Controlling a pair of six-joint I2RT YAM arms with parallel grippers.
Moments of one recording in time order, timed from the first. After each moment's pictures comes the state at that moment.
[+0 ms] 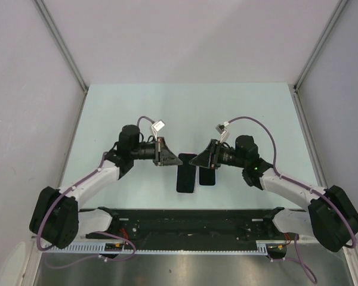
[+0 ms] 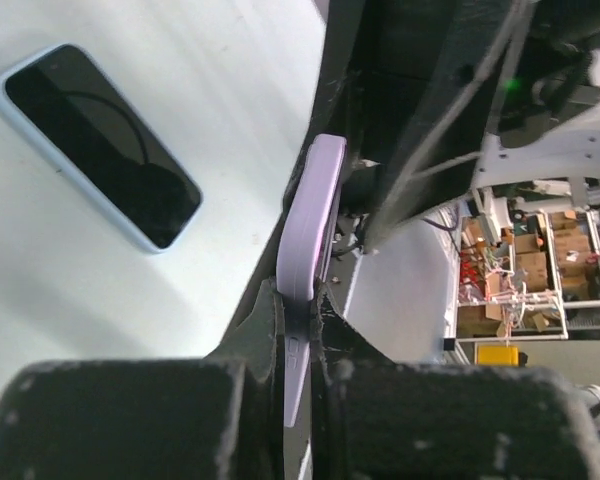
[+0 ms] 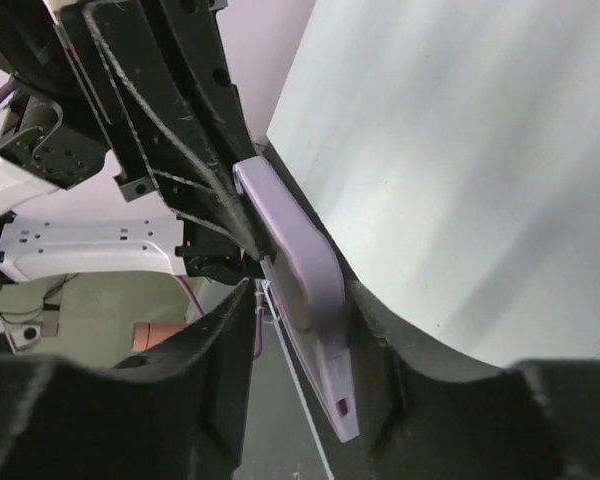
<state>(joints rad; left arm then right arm) -0.44 1.19 0.65 0.16 0.94 -0.67 0.62 1.18 0.55 0.44 -0.63 0.92</state>
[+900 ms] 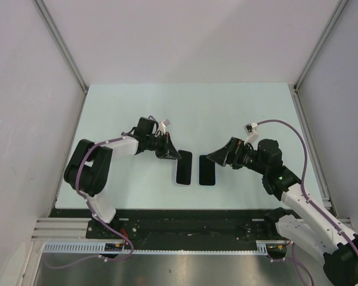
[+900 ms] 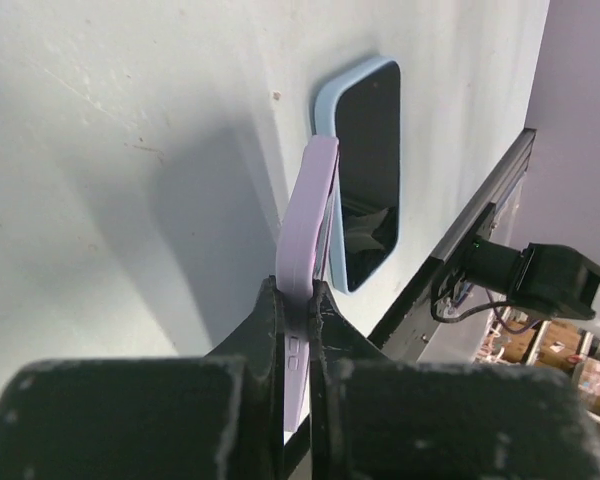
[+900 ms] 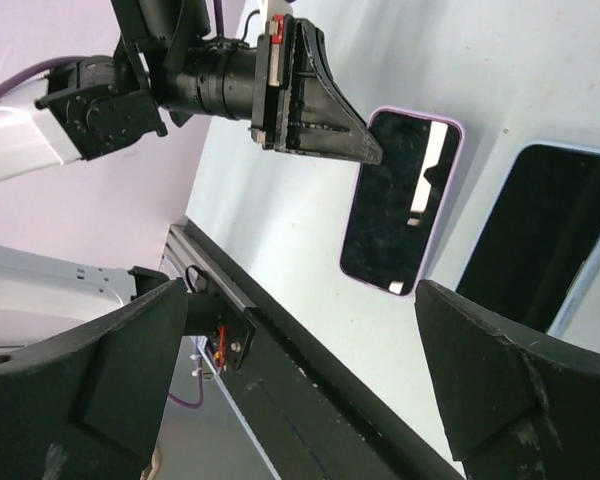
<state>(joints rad) -0.38 1.72 0.91 -0.08 0.73 -0.56 0.47 0.81 0.55 -0.01 -0.44 0.81</state>
